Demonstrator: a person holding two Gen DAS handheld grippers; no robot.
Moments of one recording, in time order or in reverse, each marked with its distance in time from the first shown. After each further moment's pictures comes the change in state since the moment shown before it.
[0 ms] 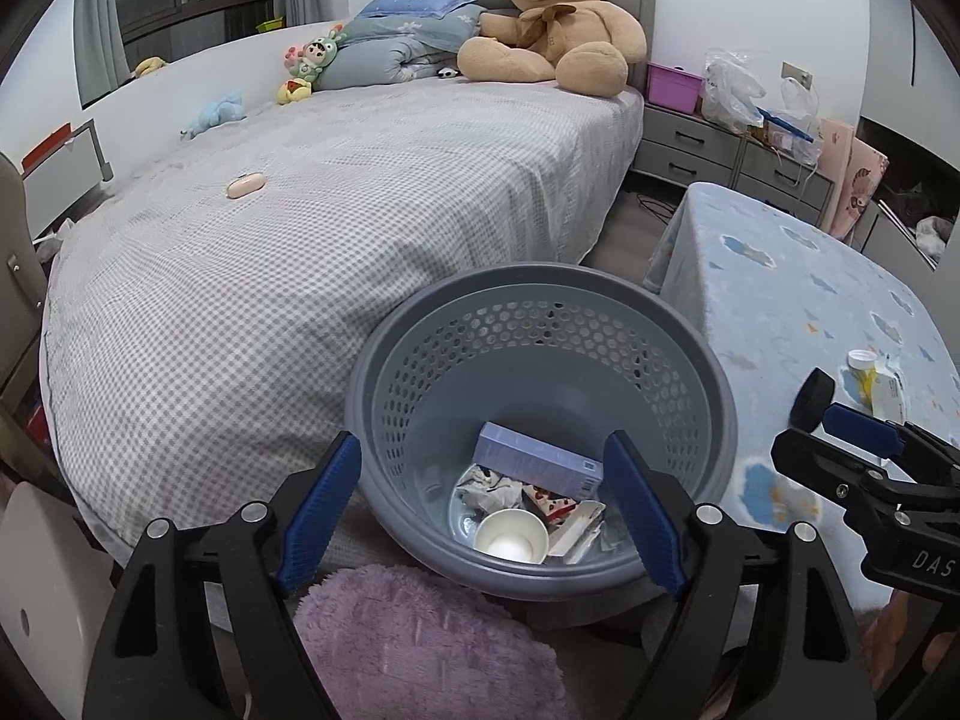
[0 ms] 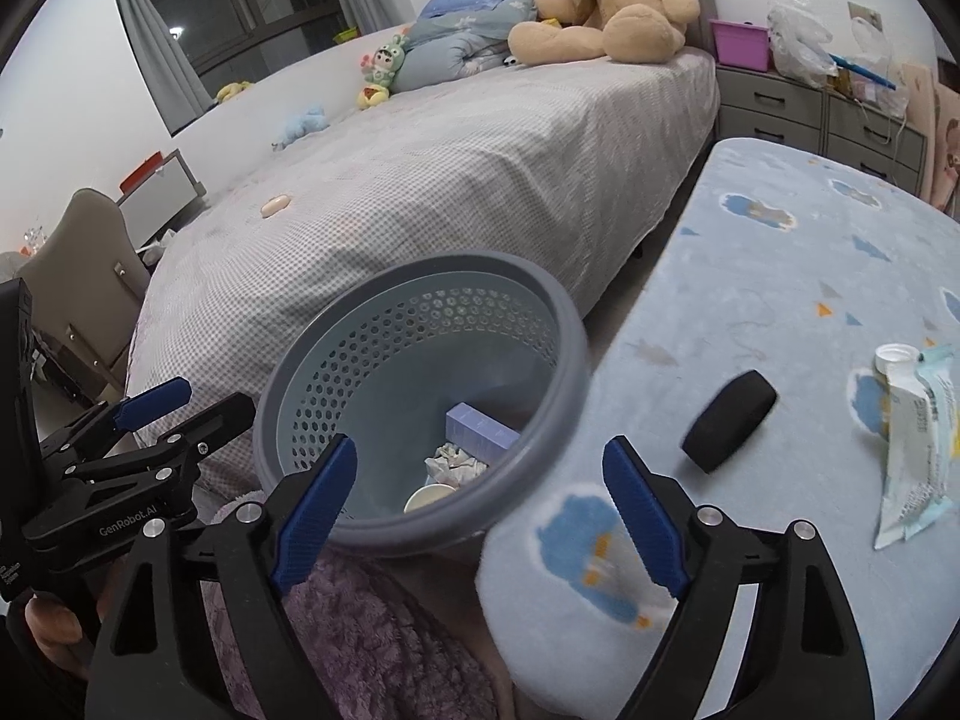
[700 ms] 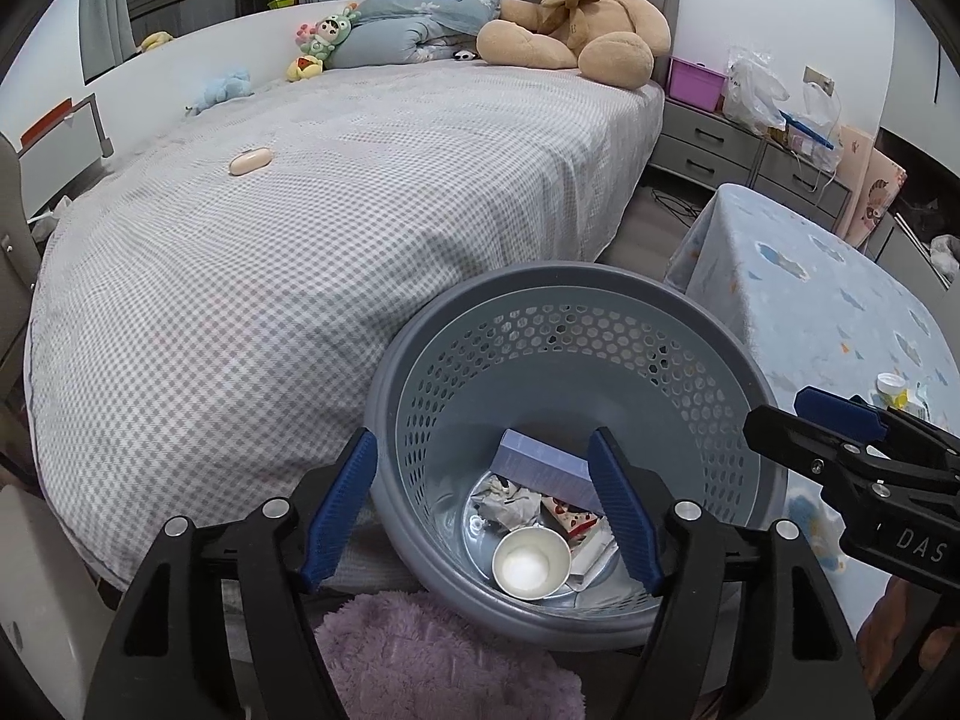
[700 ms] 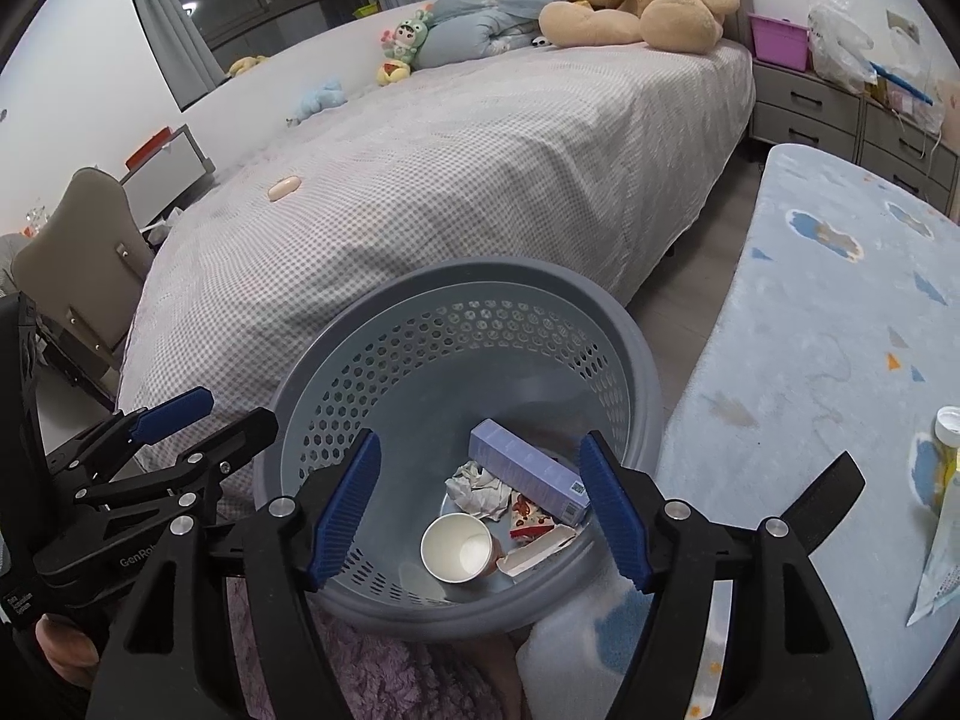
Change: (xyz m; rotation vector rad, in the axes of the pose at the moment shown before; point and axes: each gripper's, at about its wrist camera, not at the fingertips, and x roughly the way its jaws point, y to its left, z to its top) left arm 0.037 0.029 0.019 -0.043 0.038 0.009; right arm 0.052 0.030 0.034 -0.048 0.059 0.035
